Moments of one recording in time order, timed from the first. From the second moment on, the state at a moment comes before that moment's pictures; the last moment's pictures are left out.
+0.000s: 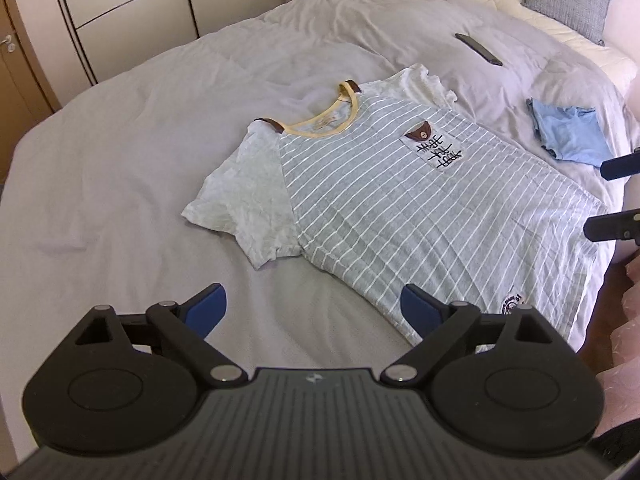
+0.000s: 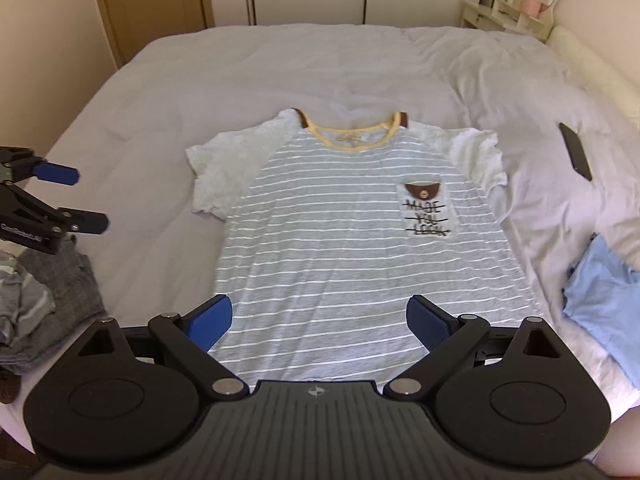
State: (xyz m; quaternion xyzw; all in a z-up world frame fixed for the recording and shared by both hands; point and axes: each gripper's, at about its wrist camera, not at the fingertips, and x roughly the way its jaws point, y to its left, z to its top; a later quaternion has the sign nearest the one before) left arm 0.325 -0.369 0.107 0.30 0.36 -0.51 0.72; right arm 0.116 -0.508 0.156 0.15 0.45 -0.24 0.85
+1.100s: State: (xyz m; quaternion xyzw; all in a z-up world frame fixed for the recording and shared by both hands) left arm 0.201 -0.415 0.133 0.34 0.34 -0.60 0.64; right arm -0.062 -0.489 0.167 0.21 0.51 -0.37 0.74
